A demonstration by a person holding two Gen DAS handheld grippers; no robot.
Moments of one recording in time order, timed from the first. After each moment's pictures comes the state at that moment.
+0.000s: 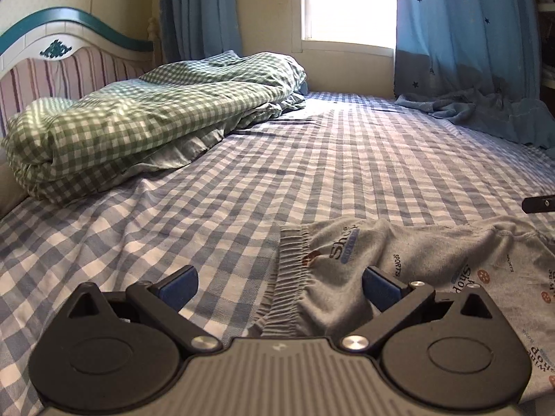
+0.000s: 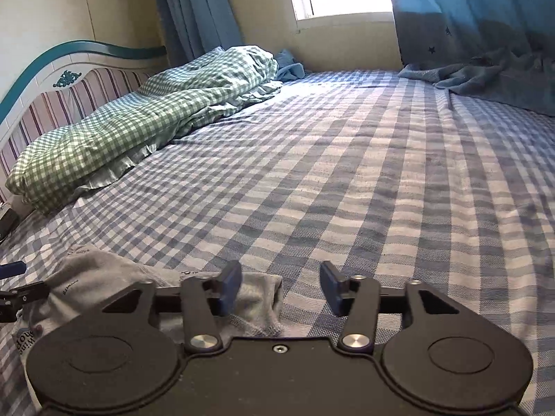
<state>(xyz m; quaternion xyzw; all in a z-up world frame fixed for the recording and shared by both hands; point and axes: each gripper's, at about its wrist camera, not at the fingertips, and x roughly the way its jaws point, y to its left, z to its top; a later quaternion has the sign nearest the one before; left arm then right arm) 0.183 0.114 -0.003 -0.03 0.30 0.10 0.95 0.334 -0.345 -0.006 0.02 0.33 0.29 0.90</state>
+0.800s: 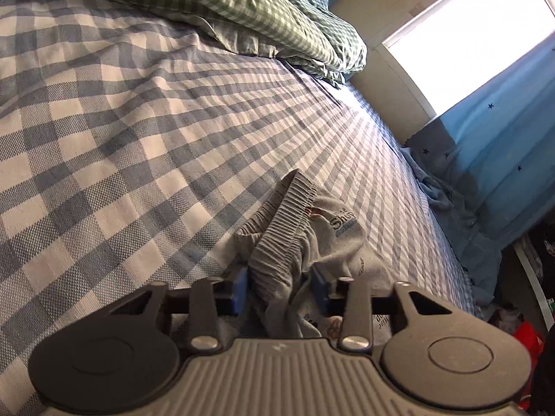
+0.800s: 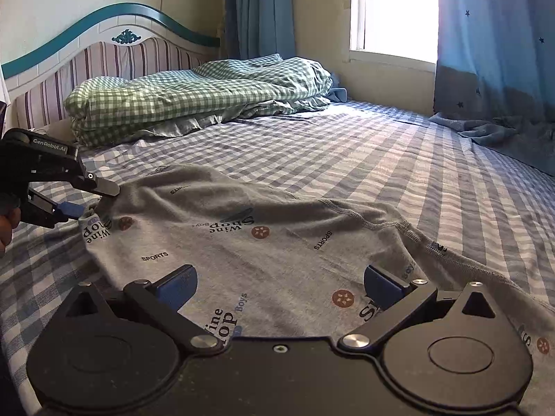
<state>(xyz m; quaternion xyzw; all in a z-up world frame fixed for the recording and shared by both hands) 0.152 0.178 -0.042 -0.40 0.32 0.06 0.86 0.174 -0.292 -0.021 -0.07 0.26 0.30 0.91</state>
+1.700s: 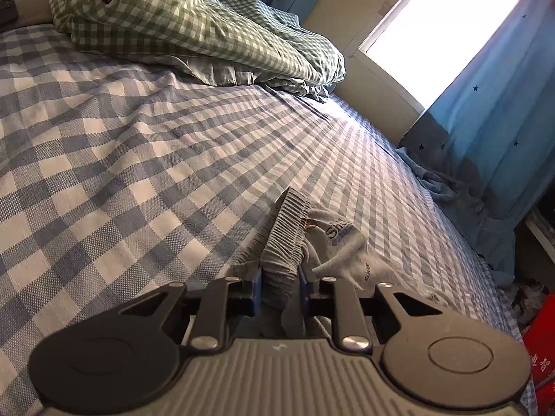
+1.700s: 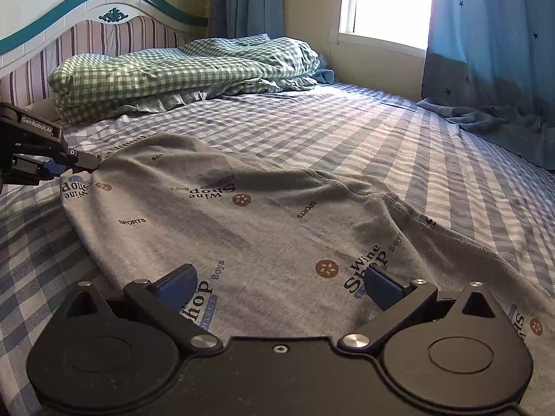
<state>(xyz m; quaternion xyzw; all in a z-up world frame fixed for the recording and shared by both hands) 0.153 0.171 -0.031 -0.33 0.29 0.06 0.90 0.175 -0.293 -0.038 -0.10 0.29 0.28 0.91</state>
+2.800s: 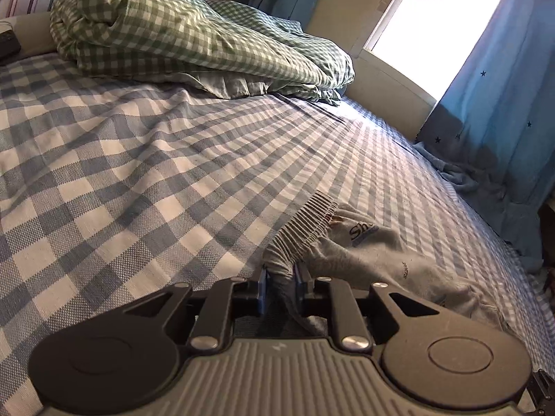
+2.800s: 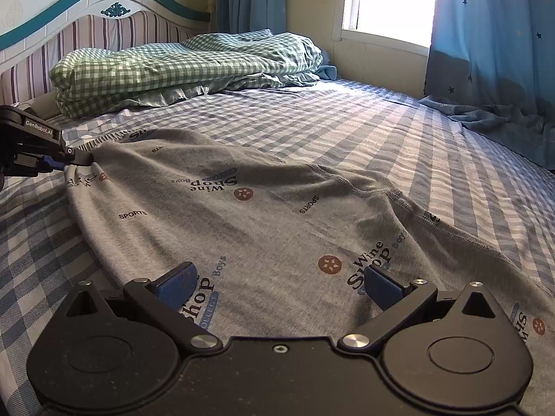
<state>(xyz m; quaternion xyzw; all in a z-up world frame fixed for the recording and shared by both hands) 0.155 0.168 -0.037 -0.26 0.30 0.10 0.91 0.177 -0.290 -0.041 -0.11 0.30 0.28 0.91</state>
